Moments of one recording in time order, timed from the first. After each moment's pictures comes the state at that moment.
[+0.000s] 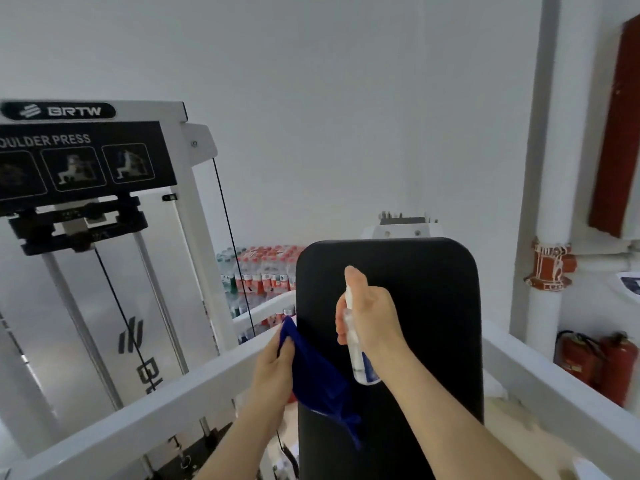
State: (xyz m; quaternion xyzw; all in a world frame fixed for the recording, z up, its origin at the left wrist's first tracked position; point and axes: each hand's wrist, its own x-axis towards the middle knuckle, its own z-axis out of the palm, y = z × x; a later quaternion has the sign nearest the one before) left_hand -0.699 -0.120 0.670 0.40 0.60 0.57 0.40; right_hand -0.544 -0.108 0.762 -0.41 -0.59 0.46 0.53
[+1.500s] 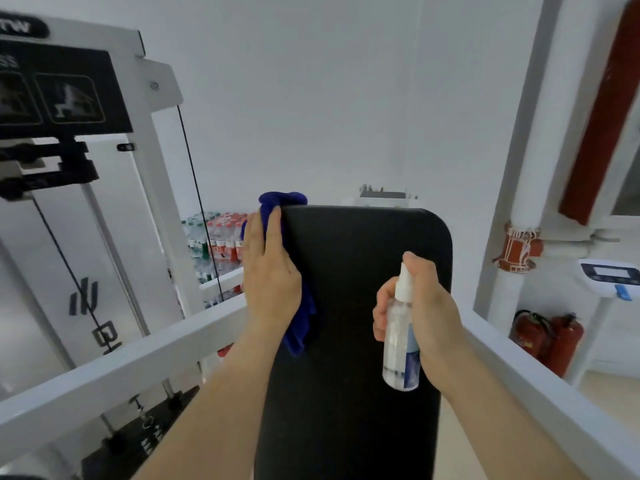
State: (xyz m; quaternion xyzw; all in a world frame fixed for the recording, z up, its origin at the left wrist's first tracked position) left_hand -0.641 -0.057 0.727 0.58 0.60 0.55 -0.09; right_hand -0.452 -0.109 0.751 -0.44 -0.50 0.55 0.50
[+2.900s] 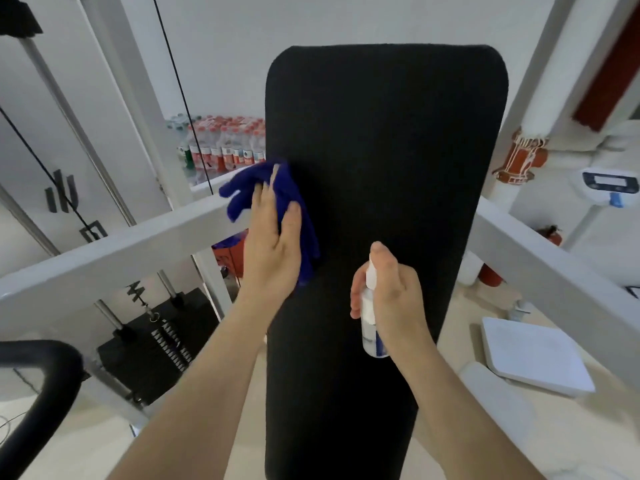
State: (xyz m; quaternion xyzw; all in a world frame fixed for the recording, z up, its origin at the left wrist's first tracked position) left_hand -0.658 -0.151 0.639 0.58 0.54 0.58 0.20; right_hand -0.508 -0.171 0.614 -0.50 -0.53 0.45 0.51
